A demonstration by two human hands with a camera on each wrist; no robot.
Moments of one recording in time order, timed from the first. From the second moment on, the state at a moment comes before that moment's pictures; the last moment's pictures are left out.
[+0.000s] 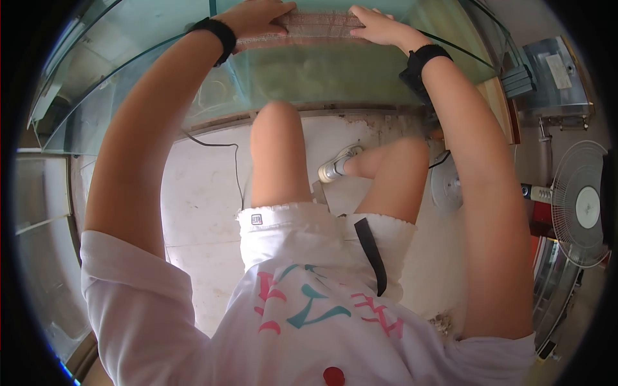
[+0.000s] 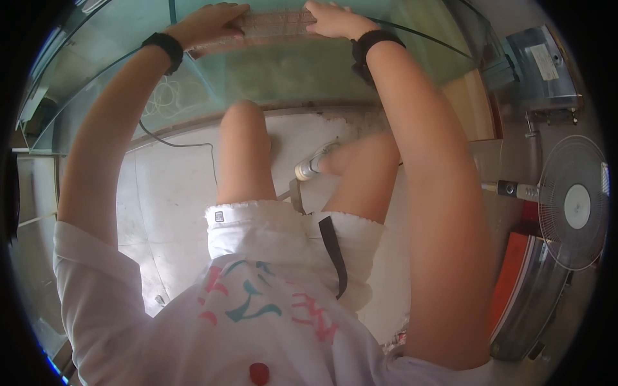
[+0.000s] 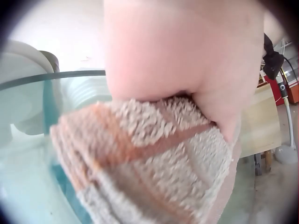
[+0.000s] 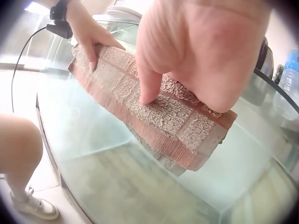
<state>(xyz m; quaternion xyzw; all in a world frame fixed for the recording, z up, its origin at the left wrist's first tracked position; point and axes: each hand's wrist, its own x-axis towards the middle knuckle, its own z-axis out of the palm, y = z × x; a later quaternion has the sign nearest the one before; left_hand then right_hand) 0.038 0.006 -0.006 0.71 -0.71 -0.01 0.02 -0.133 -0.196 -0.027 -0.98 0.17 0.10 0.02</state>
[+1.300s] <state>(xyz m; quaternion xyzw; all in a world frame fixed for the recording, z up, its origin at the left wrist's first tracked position) 0.066 0.032 -0.020 0.68 -0.71 -0.02 0.18 -0.125 -0.219 -0.057 -0.99 0.12 0.01 0.08</state>
